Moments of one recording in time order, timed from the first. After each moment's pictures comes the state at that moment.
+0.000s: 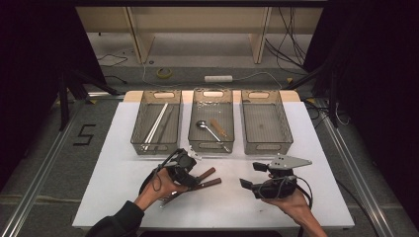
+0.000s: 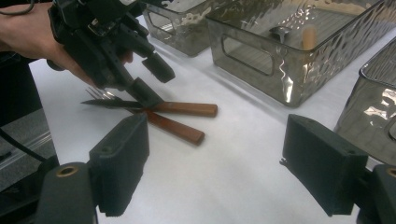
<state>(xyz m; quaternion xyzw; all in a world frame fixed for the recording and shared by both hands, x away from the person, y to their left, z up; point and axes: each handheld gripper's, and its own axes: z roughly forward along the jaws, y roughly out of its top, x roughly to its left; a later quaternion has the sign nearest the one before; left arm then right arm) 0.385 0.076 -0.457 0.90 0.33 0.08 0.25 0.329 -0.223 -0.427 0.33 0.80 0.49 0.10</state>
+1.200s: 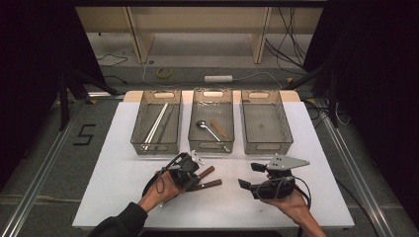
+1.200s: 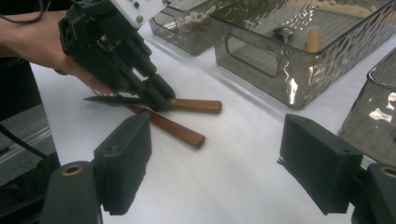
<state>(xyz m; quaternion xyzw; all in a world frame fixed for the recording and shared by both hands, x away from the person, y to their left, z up) 0.382 0.071 -0.470 0.92 0.32 0.08 0.23 0.328 -0.218 -0.427 0.32 0.81 0.48 0.10</state>
